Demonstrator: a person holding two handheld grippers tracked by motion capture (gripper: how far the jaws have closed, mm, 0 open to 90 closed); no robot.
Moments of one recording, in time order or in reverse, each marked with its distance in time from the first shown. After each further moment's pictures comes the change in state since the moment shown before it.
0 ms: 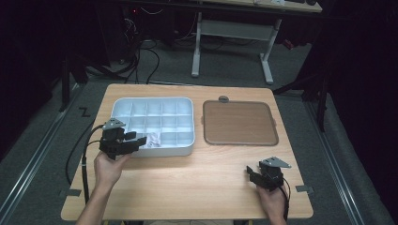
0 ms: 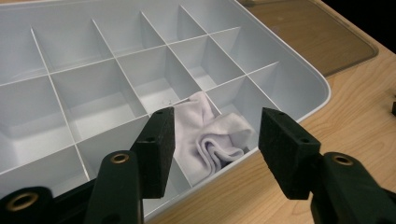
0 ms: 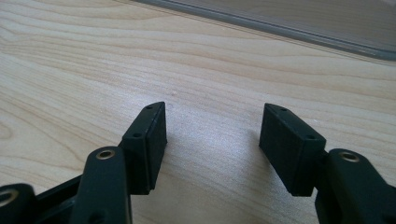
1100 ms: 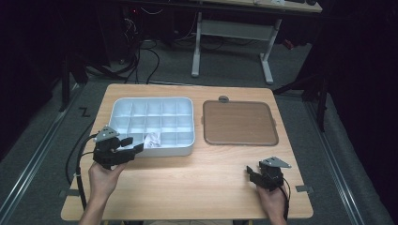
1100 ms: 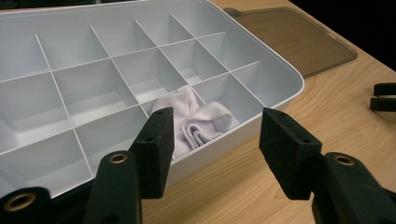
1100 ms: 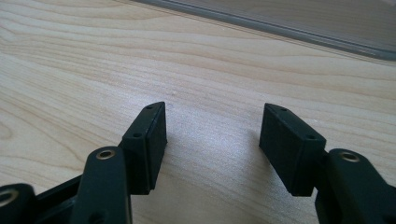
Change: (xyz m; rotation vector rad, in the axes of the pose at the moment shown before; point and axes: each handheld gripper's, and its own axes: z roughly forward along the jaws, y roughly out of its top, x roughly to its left) left arm -0.004 -0.011 -0.031 -0.048 -0.042 0.002; right arm 0.000 0.000 0.000 0.000 0.000 0.000
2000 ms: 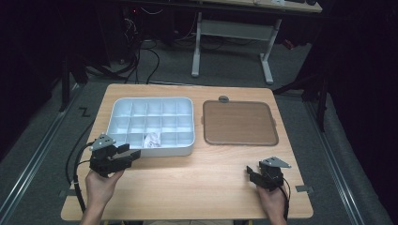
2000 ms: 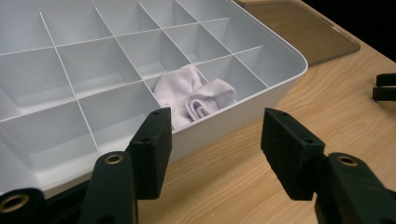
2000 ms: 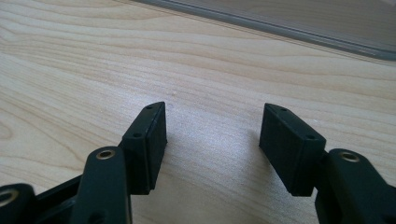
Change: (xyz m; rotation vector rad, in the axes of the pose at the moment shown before) left arm 0.010 -0.015 -0.013 -0.004 0.011 -0.011; right arm 0.000 0.000 0.000 0.000 0.000 0.000
